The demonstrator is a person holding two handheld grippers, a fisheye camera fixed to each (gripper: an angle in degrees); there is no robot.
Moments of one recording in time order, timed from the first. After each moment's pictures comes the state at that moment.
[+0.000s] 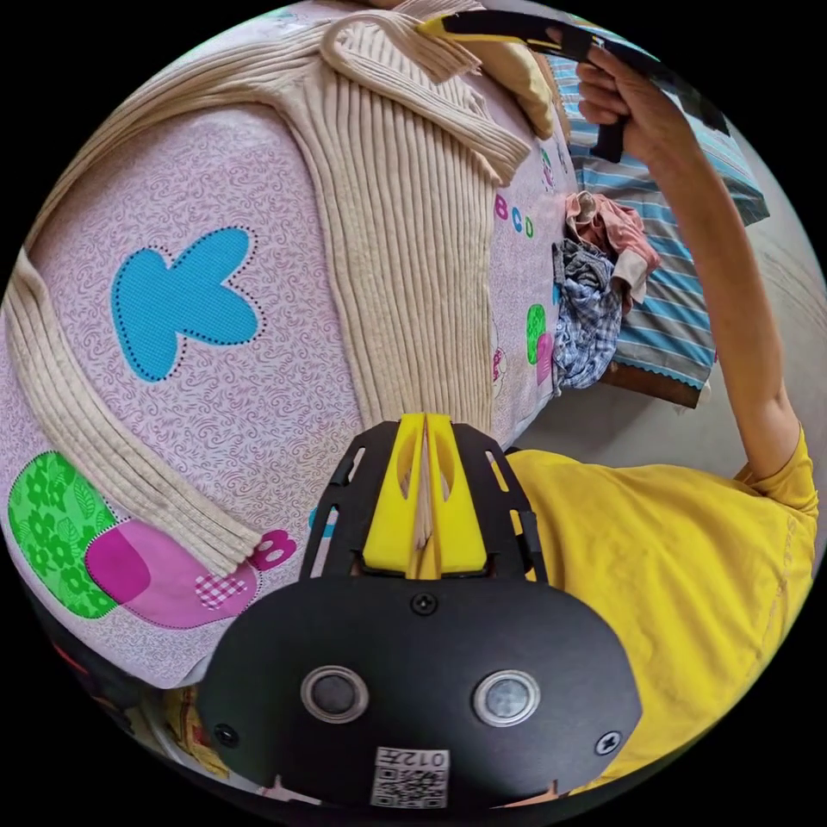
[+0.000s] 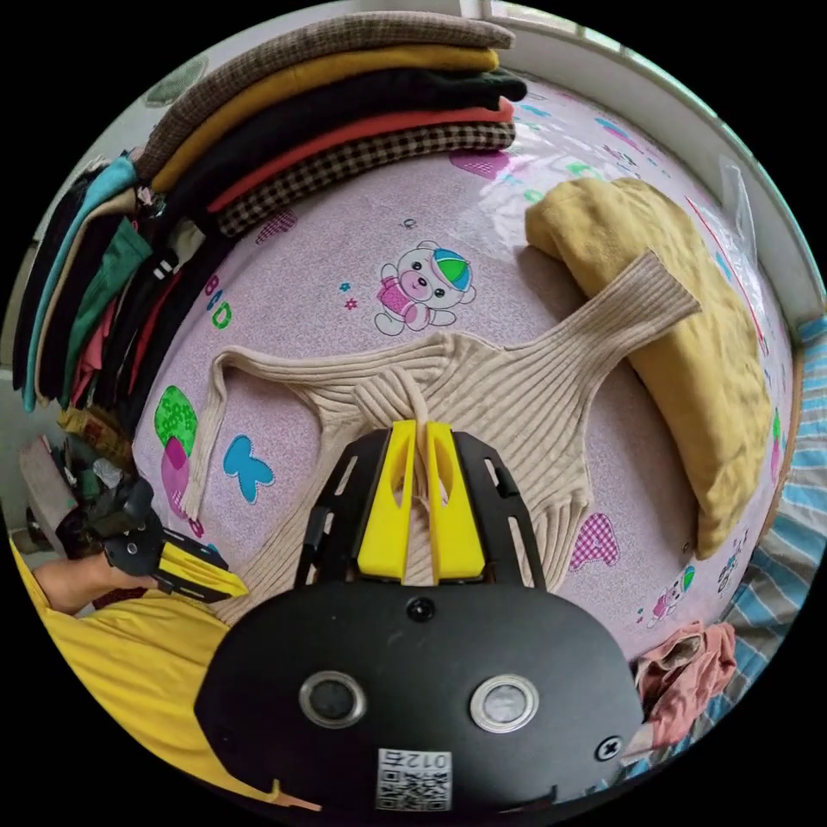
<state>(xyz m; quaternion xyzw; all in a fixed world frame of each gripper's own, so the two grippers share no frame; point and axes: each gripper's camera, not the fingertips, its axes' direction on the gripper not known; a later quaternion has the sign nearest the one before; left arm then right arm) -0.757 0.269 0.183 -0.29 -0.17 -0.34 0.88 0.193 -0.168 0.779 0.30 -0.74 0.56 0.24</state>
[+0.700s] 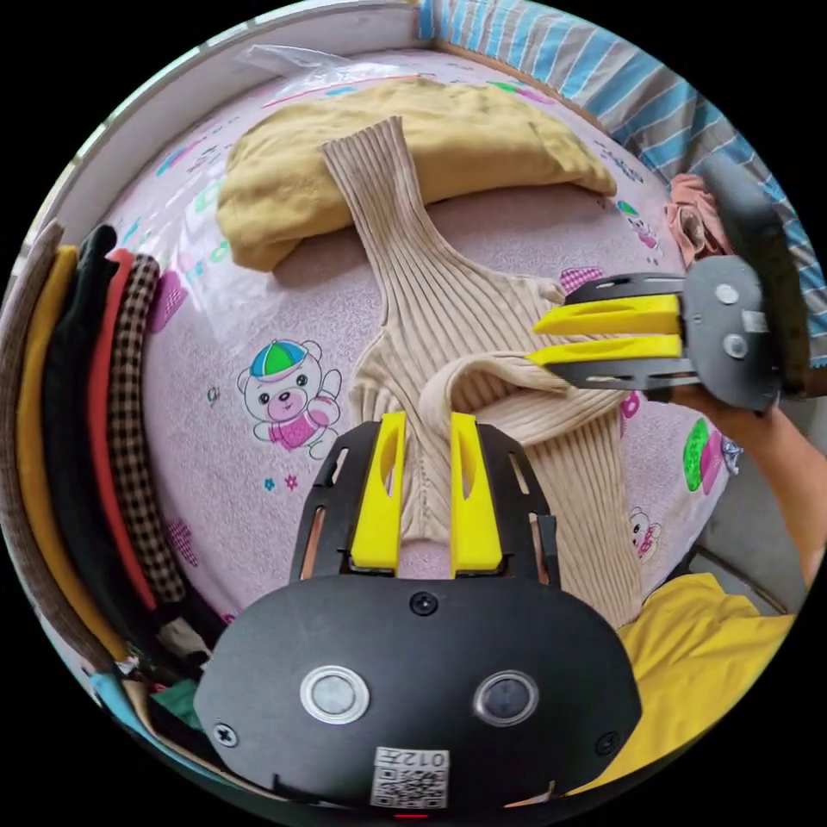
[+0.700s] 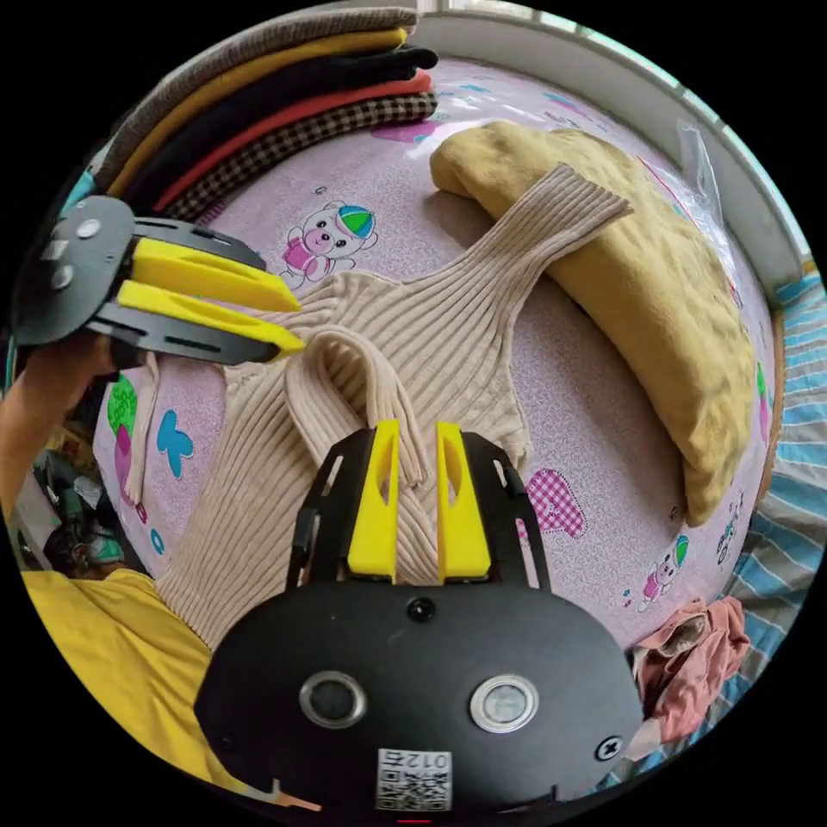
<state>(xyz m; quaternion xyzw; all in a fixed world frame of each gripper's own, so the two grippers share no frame) -0.823 0.081 0.380 -0.35 -0.48 -0.08 0.80 0.091 -0.216 0.796 0.26 -0.74 0.58 0.24</state>
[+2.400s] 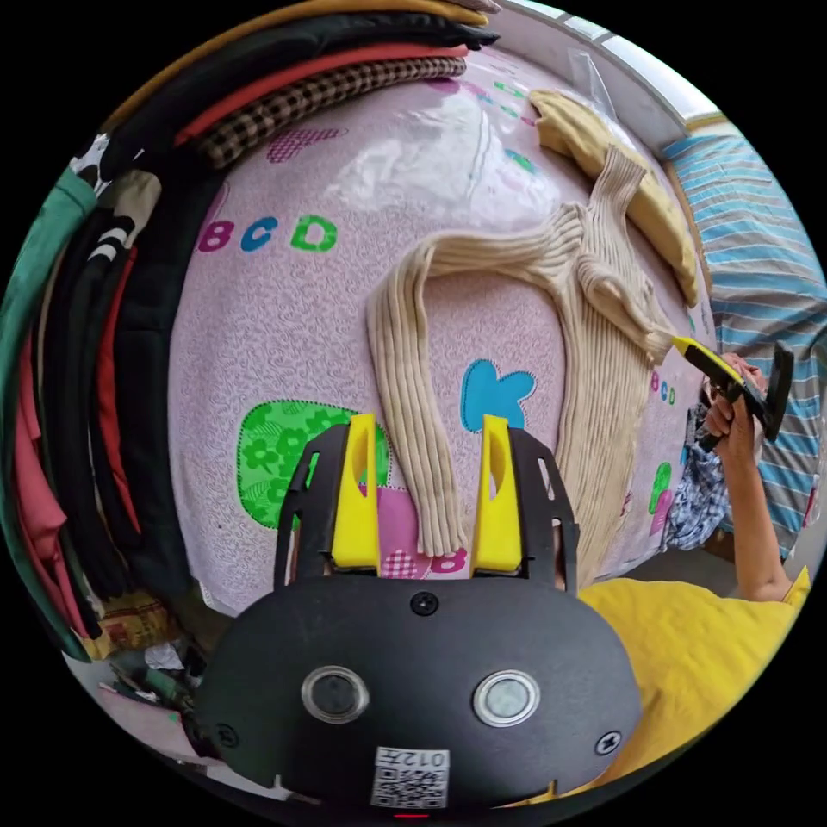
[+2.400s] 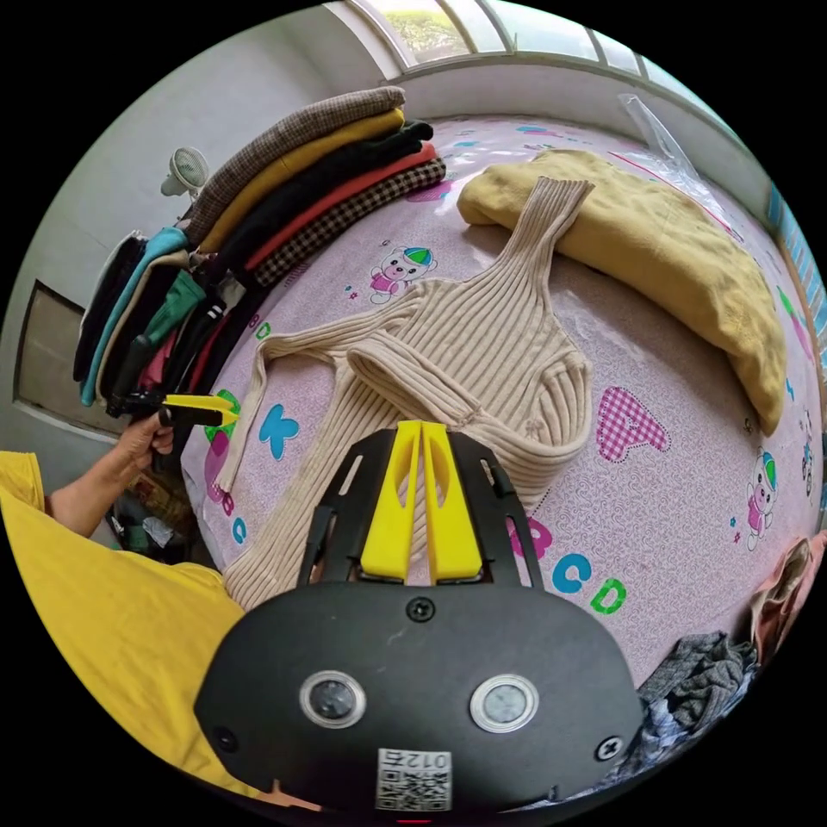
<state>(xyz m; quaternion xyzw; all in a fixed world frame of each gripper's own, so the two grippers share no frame) -0.658 0.146 0.153 -0.15 -0.48 -0.38 0.77 -0.013 -0.219 0.674 0.32 -0.70 0.63 0.07</state>
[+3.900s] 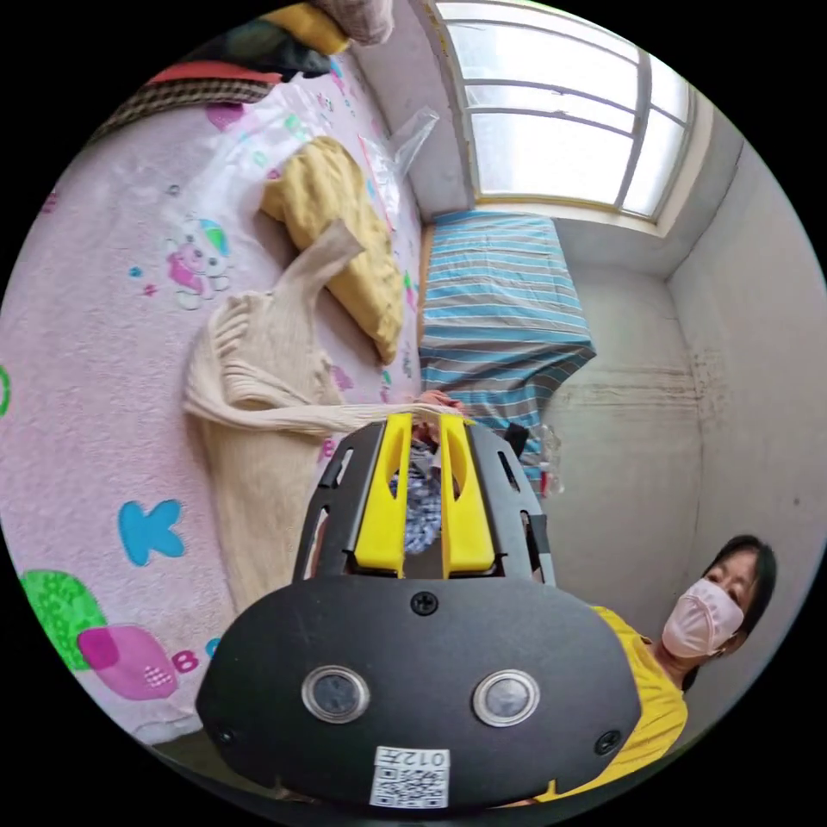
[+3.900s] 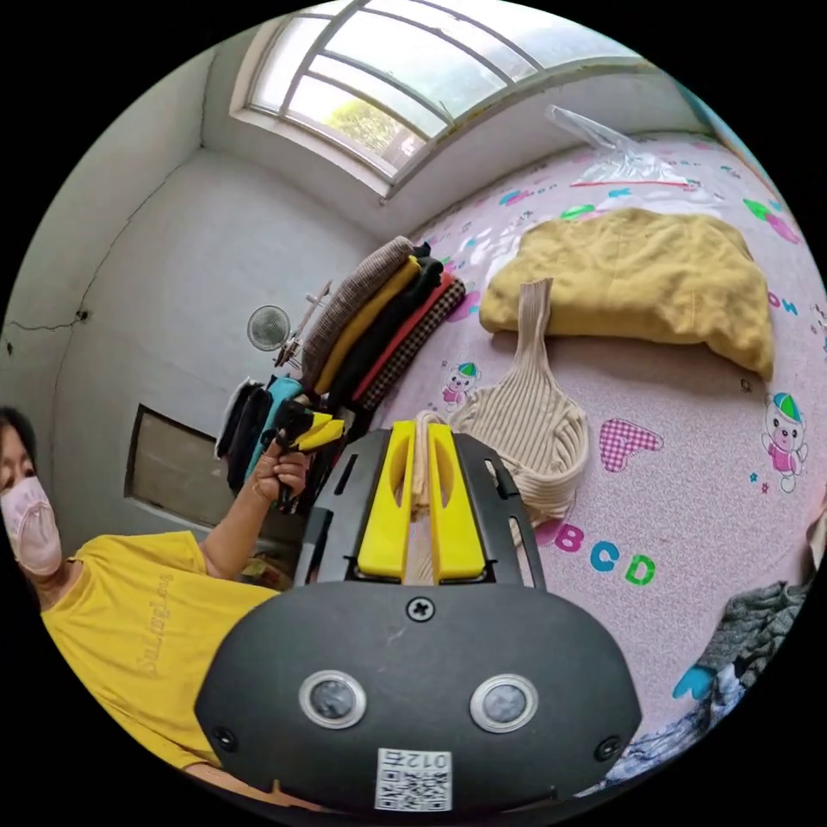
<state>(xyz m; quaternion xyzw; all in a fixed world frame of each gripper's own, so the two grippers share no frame) -0.600 -0.165 -0.034 0.08 -0.05 -0.35 0.93 -0.216 -0.151 0.722 0.37 -0.63 0.66 -0.19</state>
